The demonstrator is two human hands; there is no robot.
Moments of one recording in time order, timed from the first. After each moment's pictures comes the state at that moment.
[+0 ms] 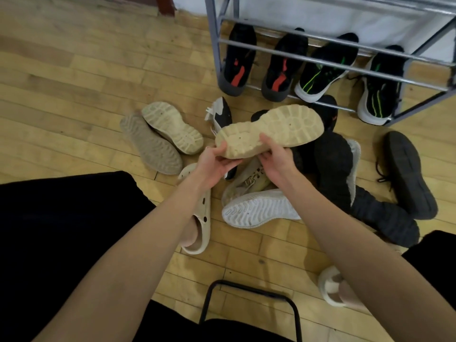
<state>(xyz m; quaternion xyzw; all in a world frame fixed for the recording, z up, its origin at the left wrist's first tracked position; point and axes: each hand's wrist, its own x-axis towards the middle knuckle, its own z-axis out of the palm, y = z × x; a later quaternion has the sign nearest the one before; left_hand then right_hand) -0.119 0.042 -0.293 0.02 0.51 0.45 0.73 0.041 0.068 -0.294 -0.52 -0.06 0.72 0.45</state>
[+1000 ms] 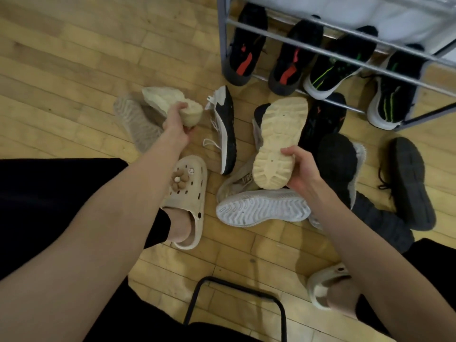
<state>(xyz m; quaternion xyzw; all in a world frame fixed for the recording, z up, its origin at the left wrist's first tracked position) -0.185 0.114 -0.307 -0.10 0.65 0.52 0.54 0.099 0.067 -0.311 -0.50 -0.08 0.80 0.33</state>
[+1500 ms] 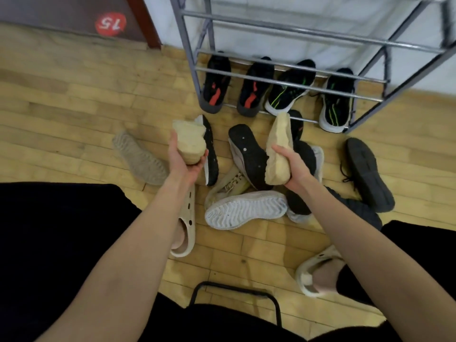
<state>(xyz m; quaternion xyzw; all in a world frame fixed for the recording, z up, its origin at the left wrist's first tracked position) -0.108 0.037 -0.242 -0.08 0.49 0.59 0.64 0.144 0.044 -0.243 -0.58 -0.17 0.71 0.36</state>
